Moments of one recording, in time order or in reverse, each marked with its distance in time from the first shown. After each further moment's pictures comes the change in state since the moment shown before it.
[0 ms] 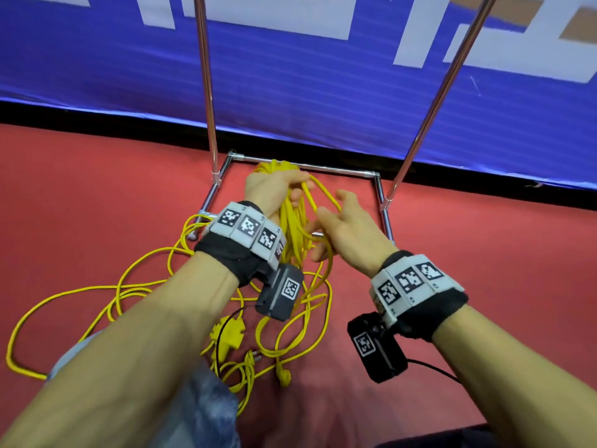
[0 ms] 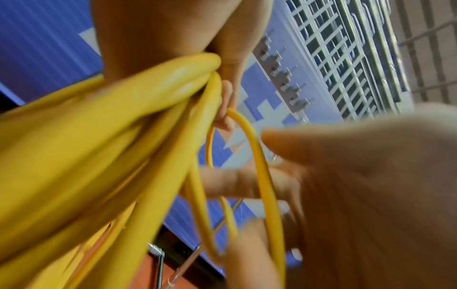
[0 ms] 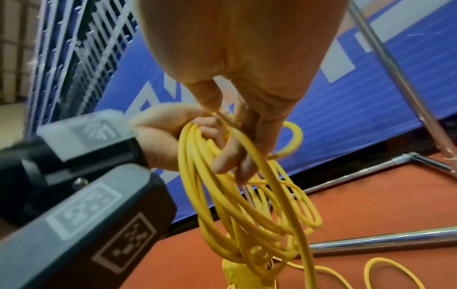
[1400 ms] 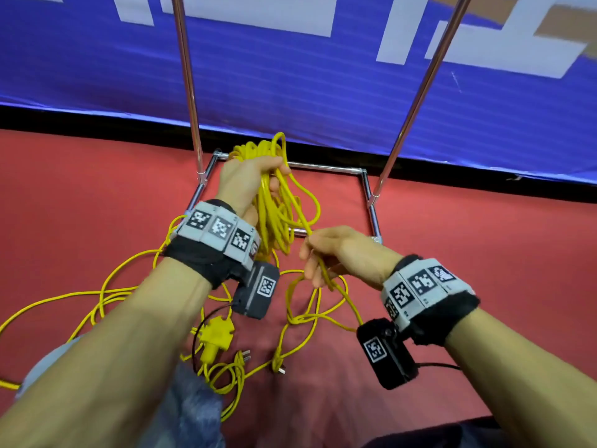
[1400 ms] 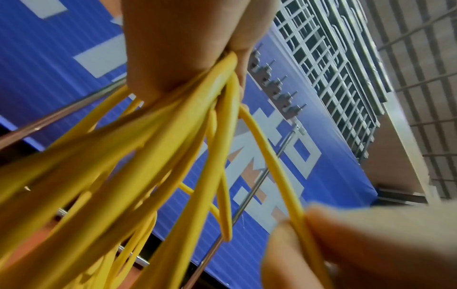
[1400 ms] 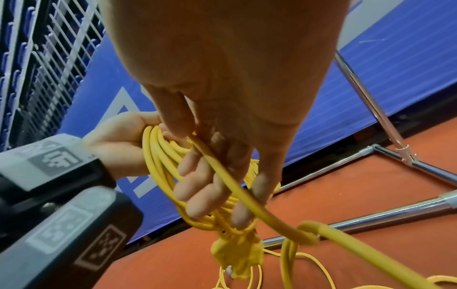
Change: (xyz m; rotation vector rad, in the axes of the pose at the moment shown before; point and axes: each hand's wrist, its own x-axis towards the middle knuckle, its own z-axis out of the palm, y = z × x) left_hand -0.011 0.013 -0.002 -0.057 -0.040 0.108; right_hand -0.022 0.013 -0.016 0.189 -0.368 0.174
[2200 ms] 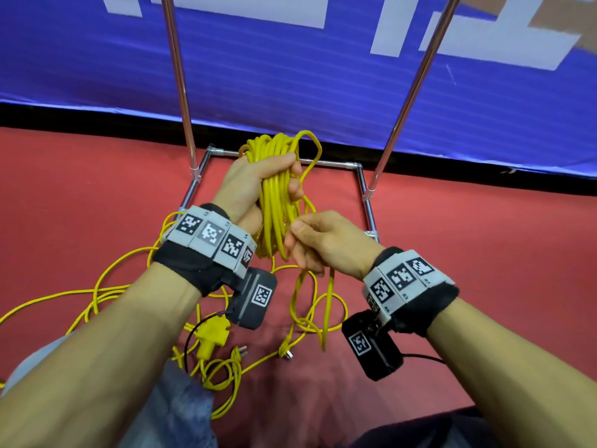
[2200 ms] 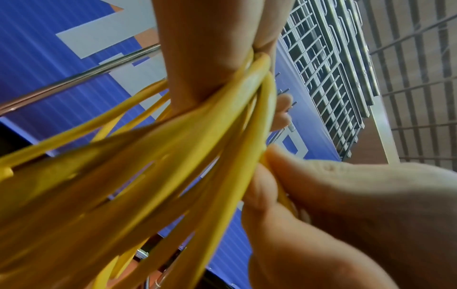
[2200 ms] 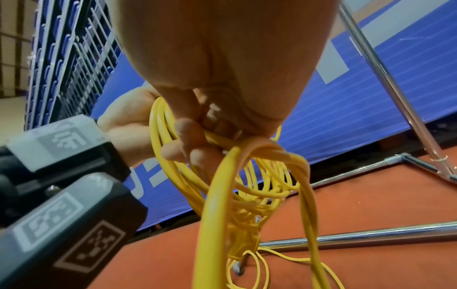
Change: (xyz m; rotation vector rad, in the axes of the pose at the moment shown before) left_hand -0.028 -0.001 0.007 -0.134 -0.348 0.009; right_hand 0.007 -0.002 0.007 -0.131 0.046 -0.227
